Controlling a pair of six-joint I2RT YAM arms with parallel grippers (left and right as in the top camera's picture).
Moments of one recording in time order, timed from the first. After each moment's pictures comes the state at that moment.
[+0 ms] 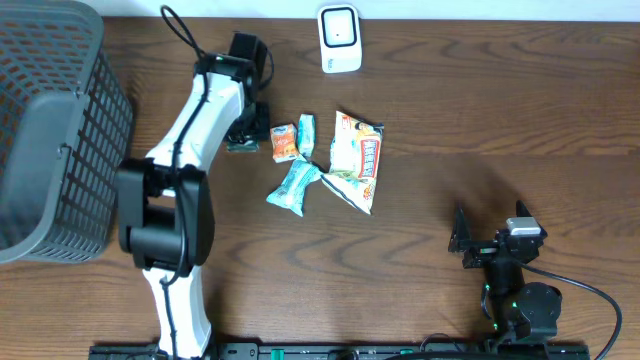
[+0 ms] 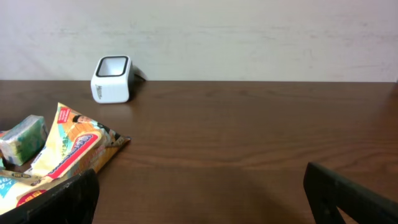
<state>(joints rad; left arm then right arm) -0.21 2.12 1.72 -1.08 -0.12 -0.25 0.01 0.01 0.01 -0.07 -0.05 0.02</state>
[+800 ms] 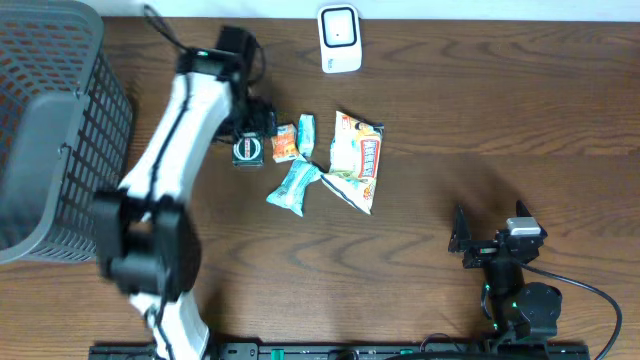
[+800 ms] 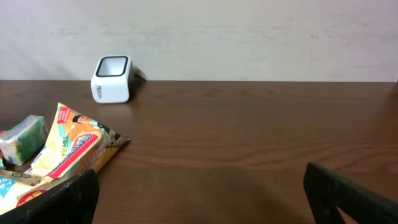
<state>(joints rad) -0.19 1.94 1.74 -1.20 -0.04 -0.31 0.01 0.01 0.01 -0.07 -0.05 0.02</state>
